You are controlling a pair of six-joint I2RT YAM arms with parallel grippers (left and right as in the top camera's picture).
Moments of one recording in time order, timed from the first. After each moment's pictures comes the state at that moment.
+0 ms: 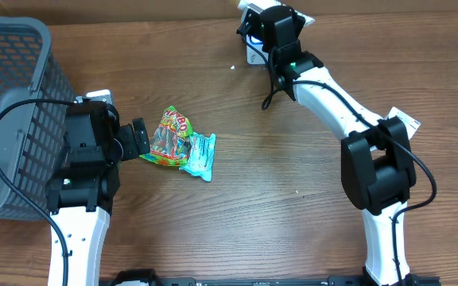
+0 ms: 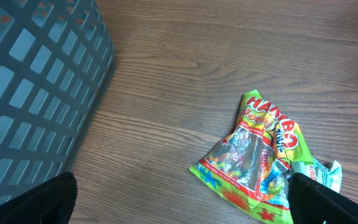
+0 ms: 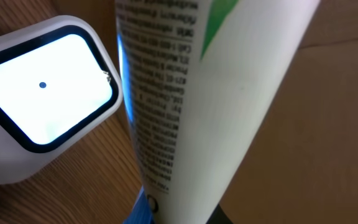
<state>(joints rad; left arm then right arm) 0.05 1.11 1.03 -0.74 -0.19 -0.10 0.42 2.26 1.83 -0.02 0.51 -1.05</state>
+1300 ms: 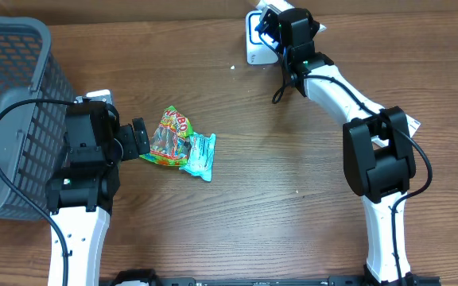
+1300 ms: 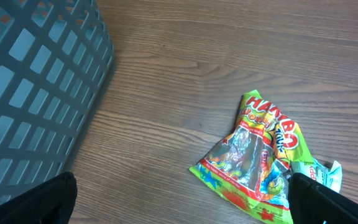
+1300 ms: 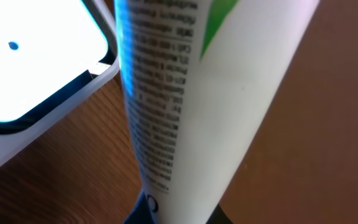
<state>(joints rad) 0.05 1.11 1.03 -0.74 -0.19 -0.10 0.34 2.33 1.83 0.01 0.45 -0.97</state>
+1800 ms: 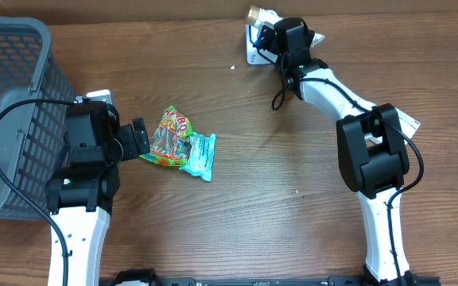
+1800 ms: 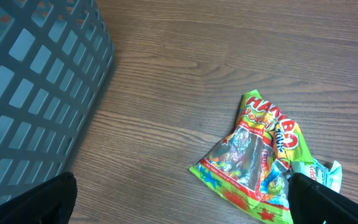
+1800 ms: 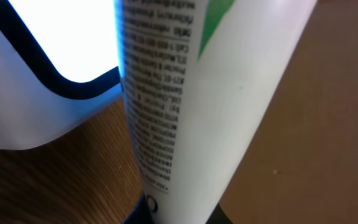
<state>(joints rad) 0.05 1.11 1.03 -0.74 -0.19 -0.10 0.34 2.39 1.83 -0.02 0.46 -1.09</state>
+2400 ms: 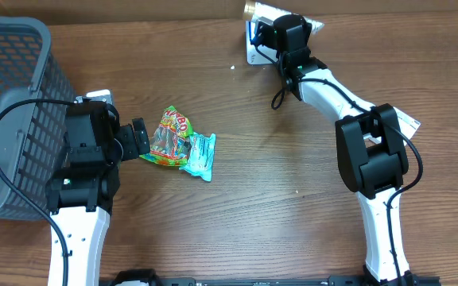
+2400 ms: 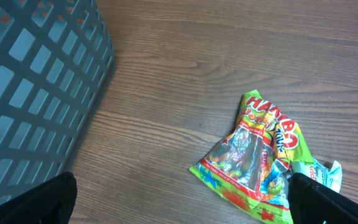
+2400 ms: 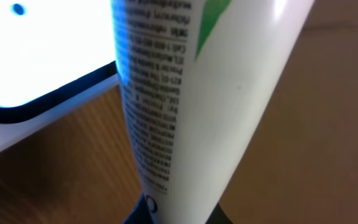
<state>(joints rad) 0.05 1.11 1.03 -0.74 -0.19 -0.10 0.35 2.39 1.83 0.14 0.49 -1.24</state>
